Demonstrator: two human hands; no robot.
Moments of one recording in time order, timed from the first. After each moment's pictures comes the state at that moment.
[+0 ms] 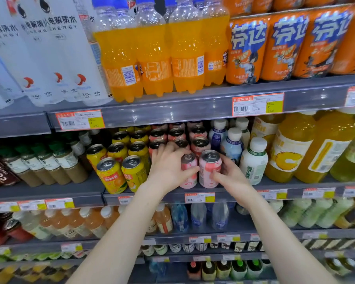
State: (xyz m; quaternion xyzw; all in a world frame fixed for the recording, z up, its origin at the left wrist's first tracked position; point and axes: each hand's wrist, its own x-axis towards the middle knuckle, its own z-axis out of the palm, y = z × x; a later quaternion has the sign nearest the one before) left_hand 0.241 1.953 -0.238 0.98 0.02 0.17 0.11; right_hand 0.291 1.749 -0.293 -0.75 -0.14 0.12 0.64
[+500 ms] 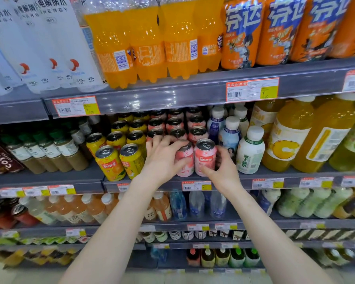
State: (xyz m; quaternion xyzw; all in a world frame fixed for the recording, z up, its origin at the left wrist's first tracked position) left_hand 0.231 1.958 -0.251 0.98 0.00 0.20 0.07; right_hand 0.276 1.763 -0.311 -0.80 -0.11 0.00 0.58
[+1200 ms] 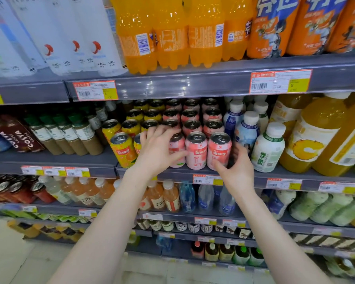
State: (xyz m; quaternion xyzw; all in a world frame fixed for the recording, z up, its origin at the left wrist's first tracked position) left_hand 0.209 1.997 -0.249 0.97 0.06 0.24 0.10; right_hand 0.260 1.767 -0.311 -0.80 -0.10 -0.06 0.59
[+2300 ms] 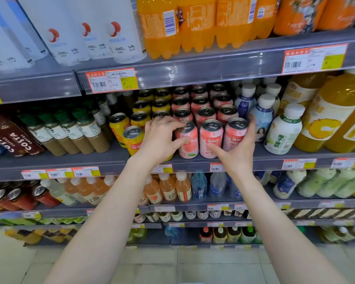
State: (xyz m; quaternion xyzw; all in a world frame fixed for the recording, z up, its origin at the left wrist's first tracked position) left_hand 0.204 2.047 -0.239 0.97 -0.01 0.20 0.14; right_hand 0.252 1.826 -0.313 -0.80 -0.04 -0.15 0.58
